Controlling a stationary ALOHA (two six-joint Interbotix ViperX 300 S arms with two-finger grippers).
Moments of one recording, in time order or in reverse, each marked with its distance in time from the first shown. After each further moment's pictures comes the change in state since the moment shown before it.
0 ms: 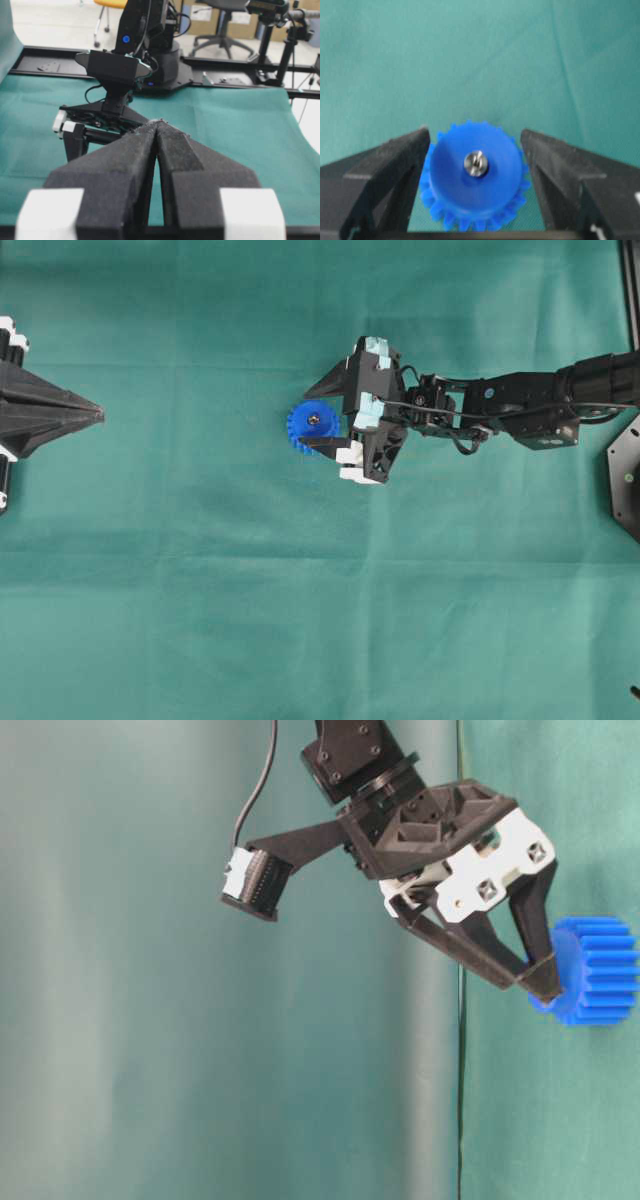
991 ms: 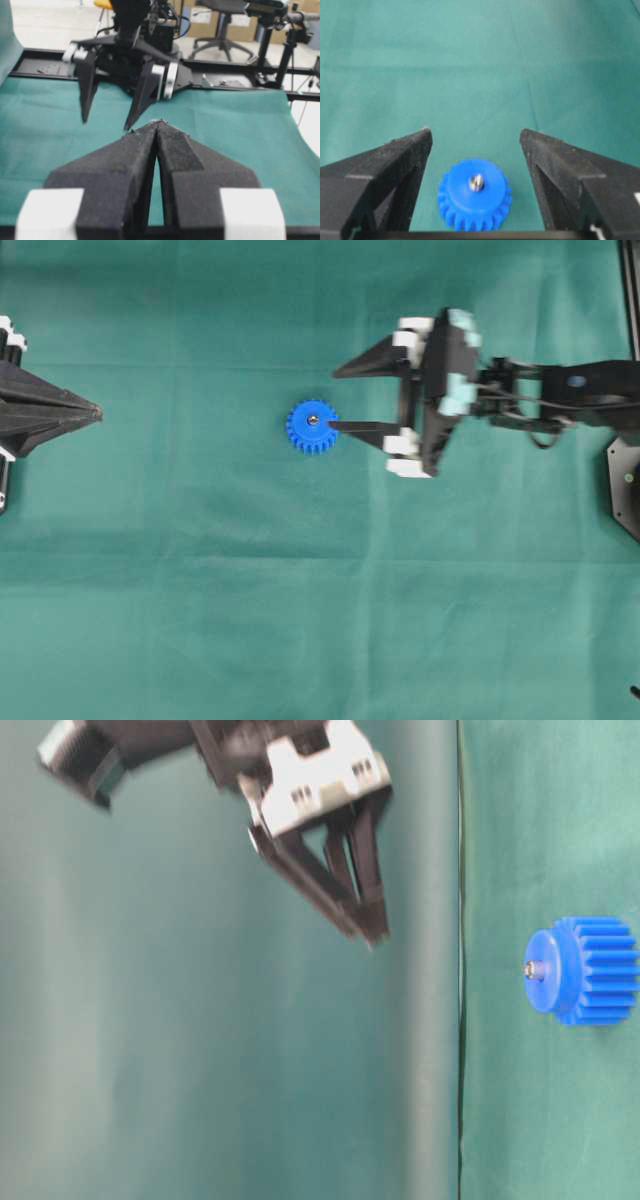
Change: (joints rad) left arm 0.000 -0.009 0.002 0.000 0.000 0.000; right arm 0.020 -0.374 0.179 -0.003 -0.002 -0.006
